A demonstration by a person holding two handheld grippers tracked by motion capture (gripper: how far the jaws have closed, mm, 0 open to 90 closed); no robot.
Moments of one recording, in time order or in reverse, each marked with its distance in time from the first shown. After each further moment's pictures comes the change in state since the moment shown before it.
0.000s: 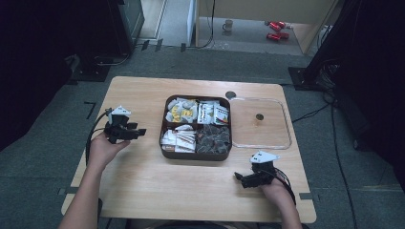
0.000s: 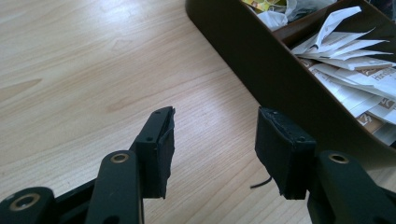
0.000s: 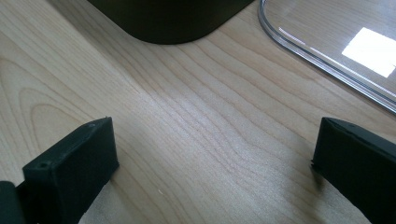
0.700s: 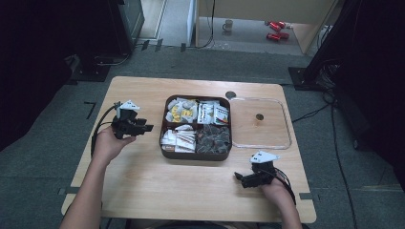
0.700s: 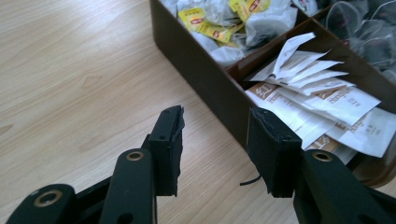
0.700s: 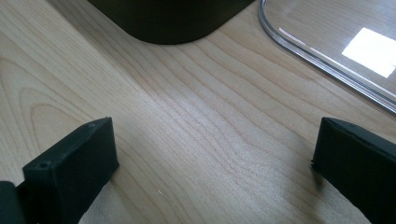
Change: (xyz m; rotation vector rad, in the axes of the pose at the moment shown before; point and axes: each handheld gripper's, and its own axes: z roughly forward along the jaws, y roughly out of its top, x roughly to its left) left arm -0.020 0.030 0.001 0.010 -0.058 0.060; right arm 0.000 0.000 0.000 0.000 0.001 0.000
